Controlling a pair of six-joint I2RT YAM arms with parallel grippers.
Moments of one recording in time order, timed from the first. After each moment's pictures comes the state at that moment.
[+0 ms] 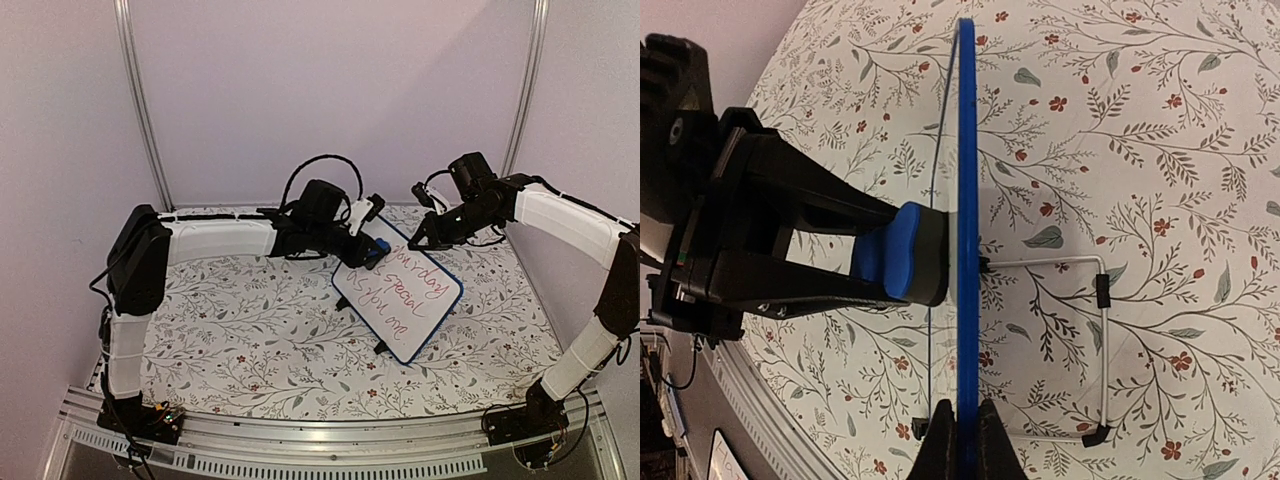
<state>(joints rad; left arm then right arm) -0.86 2.14 1.68 -0.11 0.29 -0.07 0.45 1.59 1.36 -0.73 -0.43 0.15</state>
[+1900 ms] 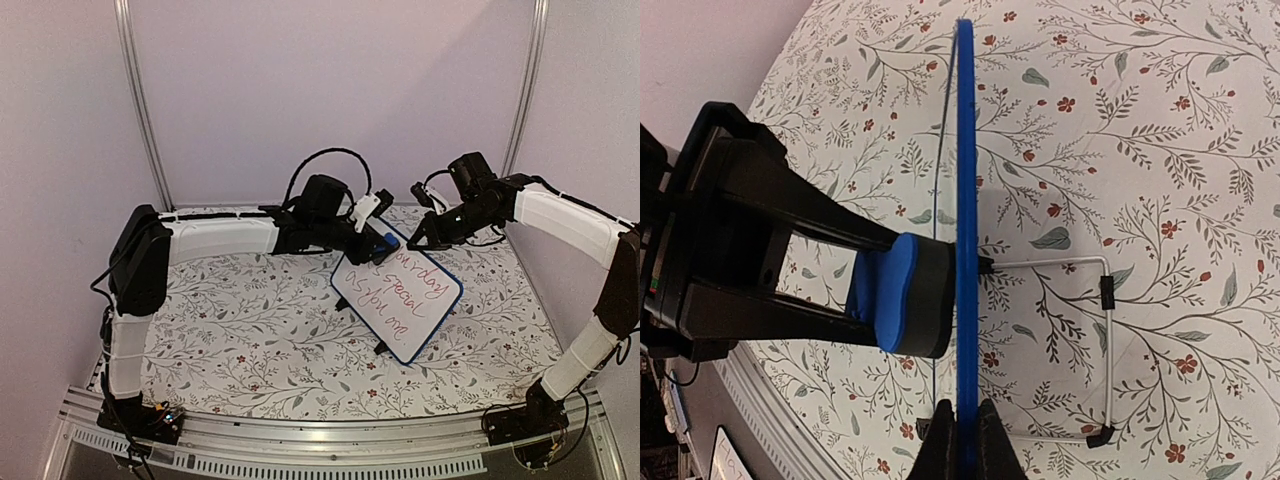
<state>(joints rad) -0.87 2.15 1.73 -0.07 0.36 0.02 0.45 1.59 1.37 -0.73 -0.45 0.14</state>
